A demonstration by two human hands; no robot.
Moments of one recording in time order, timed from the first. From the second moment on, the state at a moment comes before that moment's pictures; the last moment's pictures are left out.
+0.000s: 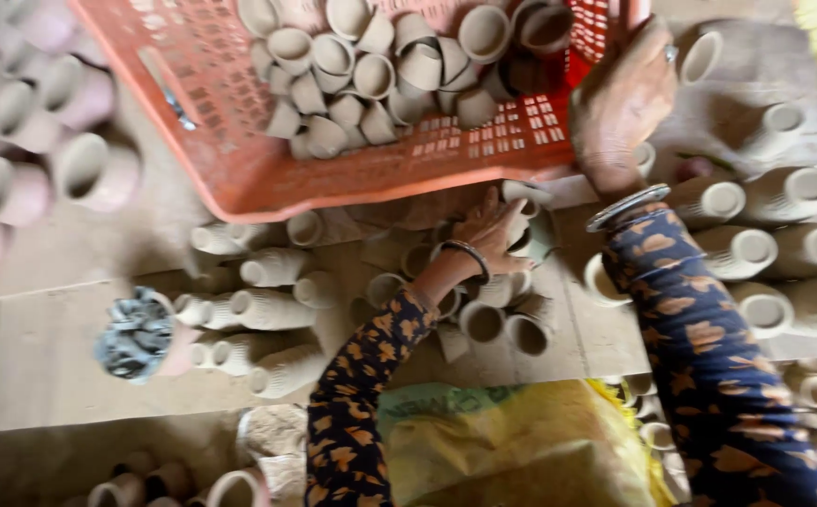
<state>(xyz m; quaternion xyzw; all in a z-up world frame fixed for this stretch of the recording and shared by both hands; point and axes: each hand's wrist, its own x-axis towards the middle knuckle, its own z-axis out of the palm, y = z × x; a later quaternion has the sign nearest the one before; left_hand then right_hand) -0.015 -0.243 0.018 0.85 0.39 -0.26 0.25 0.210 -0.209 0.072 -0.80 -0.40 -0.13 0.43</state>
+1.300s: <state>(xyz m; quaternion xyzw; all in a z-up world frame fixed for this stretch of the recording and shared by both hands) 0.200 0.136 -0.091 0.68 0.59 0.41 0.10 0.205 -0.230 0.080 -0.79 -0.42 -0.17 0.42</state>
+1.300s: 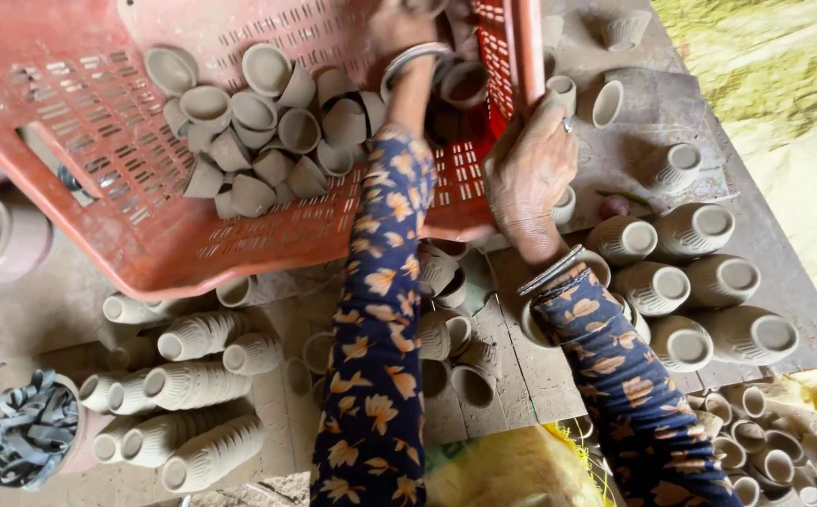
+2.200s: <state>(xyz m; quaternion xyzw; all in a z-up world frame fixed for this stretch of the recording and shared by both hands) 0.098 -0.015 -0.034 0.91 0.41 -0.09 -0.01 0.203 -0.230 0.074 -0.77 -0.44 -0.14 0.44</state>
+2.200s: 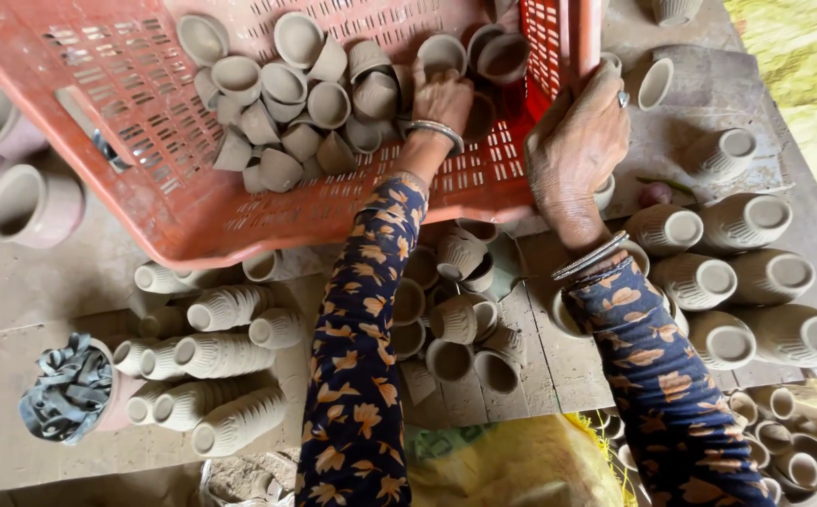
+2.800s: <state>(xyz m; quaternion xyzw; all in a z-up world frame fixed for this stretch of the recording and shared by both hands) 0.129 -0.006 -0.065 0.91 0.36 0.13 -0.15 0.204 -0.239 0.073 -0.79 -0.43 -0.13 0.41</state>
